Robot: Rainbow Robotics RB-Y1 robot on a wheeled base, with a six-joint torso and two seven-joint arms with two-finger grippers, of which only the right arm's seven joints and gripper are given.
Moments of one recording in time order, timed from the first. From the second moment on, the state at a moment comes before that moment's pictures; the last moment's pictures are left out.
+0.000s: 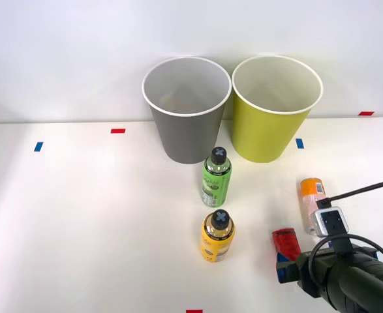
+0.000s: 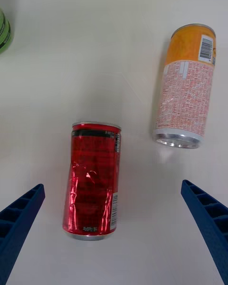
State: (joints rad) arm 0.18 -0.88 0.58 -2.61 -0.03 1.37 0.77
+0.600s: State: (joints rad) arm 0.06 -0.87 0.58 -2.50 -0.16 1.37 0.50
